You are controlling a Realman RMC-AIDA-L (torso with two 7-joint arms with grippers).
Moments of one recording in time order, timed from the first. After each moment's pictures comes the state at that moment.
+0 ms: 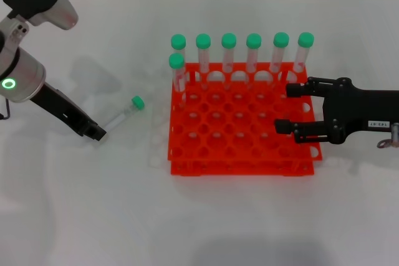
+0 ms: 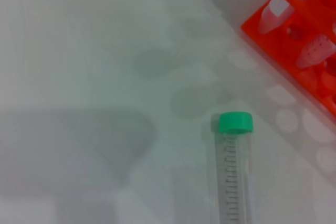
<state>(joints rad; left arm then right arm) -0.82 -2.00 0.95 0.71 2.73 1.44 -2.15 0.42 2.02 -1.14 -0.81 -1.65 -1.46 1.39</state>
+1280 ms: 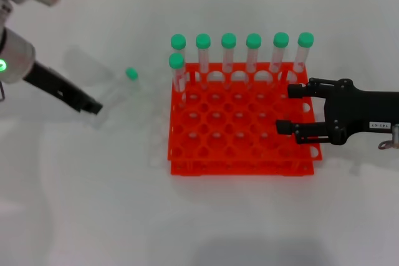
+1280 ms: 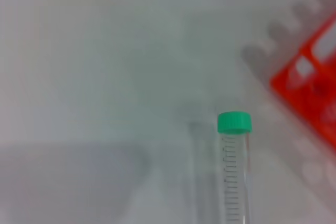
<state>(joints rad) -0.82 -1.99 0.87 0.77 2.72 1.43 -2.15 0.41 2.02 -1.14 -0.81 -1.65 -1.46 1.39</state>
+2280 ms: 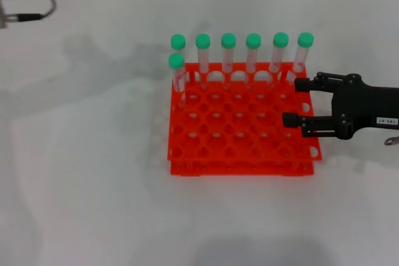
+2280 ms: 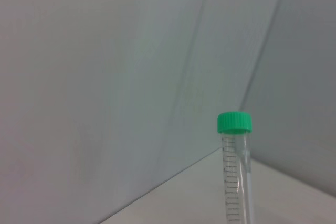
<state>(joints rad) -0.73 -1.97 0.80 0.81 1.88 1.44 -1.83 0.39 2.01 -1.13 -0.82 -1.62 -1.46 1.39</state>
